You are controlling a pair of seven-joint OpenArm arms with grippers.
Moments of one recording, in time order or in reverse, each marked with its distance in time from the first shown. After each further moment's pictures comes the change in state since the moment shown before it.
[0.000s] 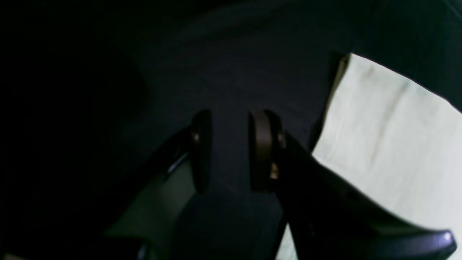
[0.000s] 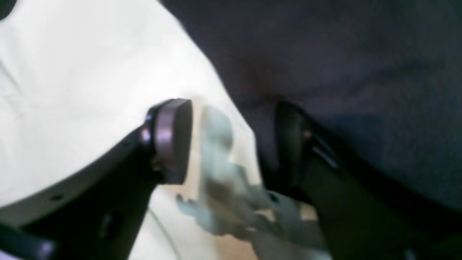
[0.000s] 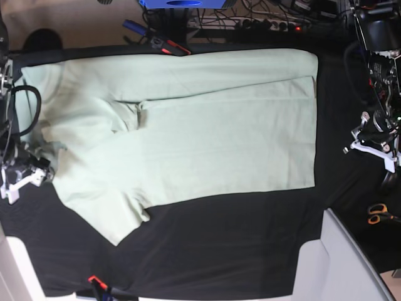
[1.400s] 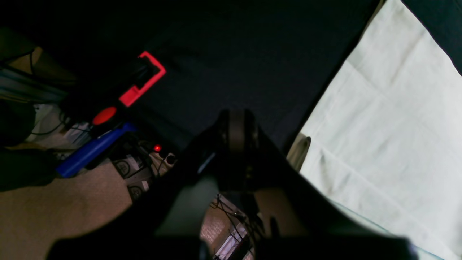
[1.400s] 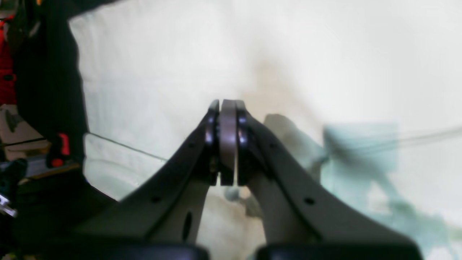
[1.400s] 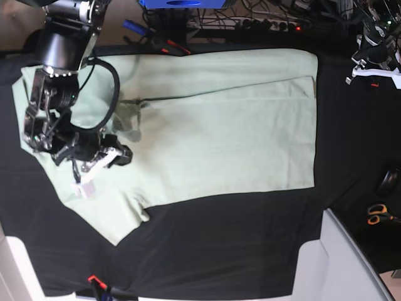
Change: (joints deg) left arm 29.2 22.8 -24.2 33.0 0.0 0.4 0.4; right arm -24.2 -28.0 19.5 61.7 -0.3 0.3 -43.4
